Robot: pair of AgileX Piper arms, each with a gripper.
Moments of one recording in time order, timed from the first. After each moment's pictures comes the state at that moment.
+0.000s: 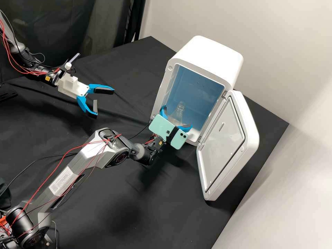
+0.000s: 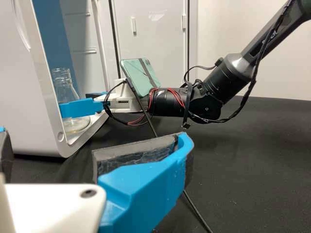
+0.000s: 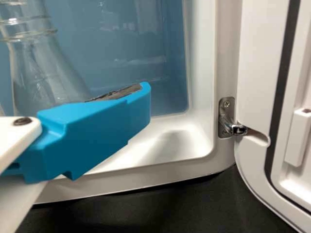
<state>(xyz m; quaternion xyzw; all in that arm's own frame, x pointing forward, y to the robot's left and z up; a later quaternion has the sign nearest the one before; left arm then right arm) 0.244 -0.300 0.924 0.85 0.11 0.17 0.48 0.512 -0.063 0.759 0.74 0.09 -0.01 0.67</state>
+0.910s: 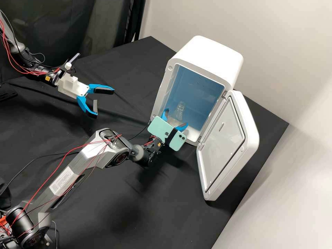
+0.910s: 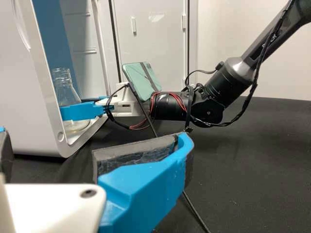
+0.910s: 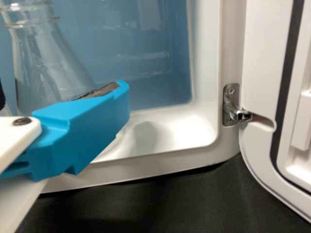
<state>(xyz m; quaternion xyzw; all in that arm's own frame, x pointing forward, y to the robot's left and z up) 0.244 -0.300 0.924 0.85 0.11 0.17 0.48 0.508 -0.068 0.753 0.74 0.10 -0.01 0.66</state>
